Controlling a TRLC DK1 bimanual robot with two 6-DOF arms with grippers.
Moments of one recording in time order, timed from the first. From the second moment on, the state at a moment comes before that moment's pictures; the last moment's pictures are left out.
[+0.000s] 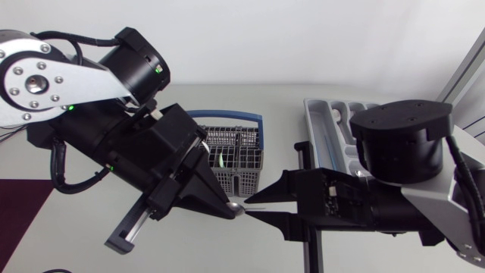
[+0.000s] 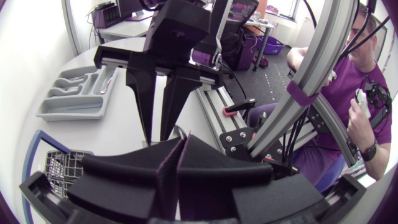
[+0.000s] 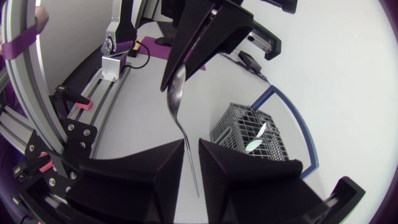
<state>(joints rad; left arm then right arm) -0.62 1.38 1.16 -1.01 0.87 1.05 0.80 1.03 0.62 -0.17 -0.41 -0.66</state>
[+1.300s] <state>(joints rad) -0.52 1.41 1.29 -0.79 0.70 0.59 0.36 0.71 0.44 -0.36 -0.42 -0.89</state>
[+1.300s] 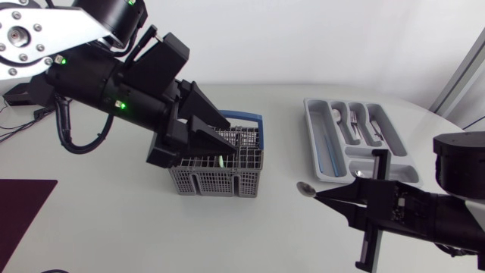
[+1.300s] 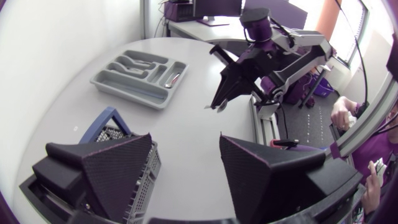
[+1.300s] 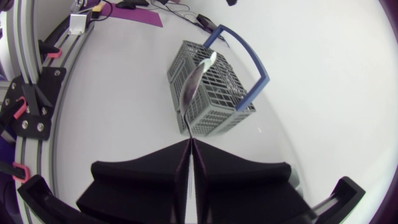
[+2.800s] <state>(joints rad) -0.51 1.41 1.21 -0.80 0.52 0.52 -0.43 1.74 0.62 0.31 -0.43 -1.68</state>
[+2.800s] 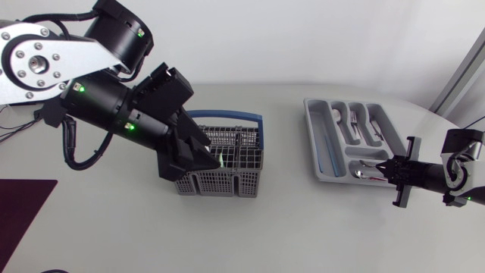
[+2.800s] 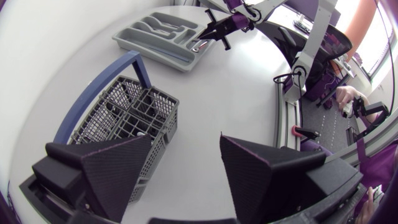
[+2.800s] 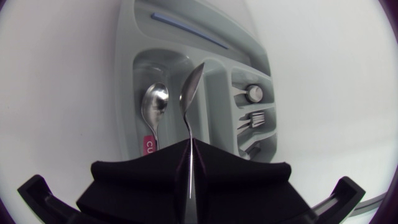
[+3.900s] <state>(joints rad) -0.62 1.44 1.20 -0.81 0.26 0.31 -0.17 1.21 0.59 -0.09 -0.41 -1.07</state>
